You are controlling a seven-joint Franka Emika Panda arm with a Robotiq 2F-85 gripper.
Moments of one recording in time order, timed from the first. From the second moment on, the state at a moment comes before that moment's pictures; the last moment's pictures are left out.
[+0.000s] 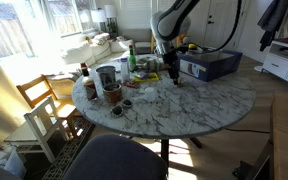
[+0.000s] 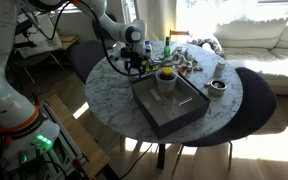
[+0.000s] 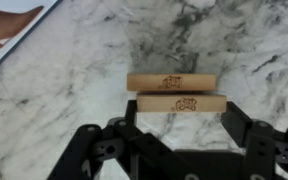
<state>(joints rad) -0.03 0.65 0.03 -1.75 -0.12 2.07 -0.33</state>
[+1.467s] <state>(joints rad) 0.09 0.39 0.15 -1.91 -0.21 2.31 -0.30</state>
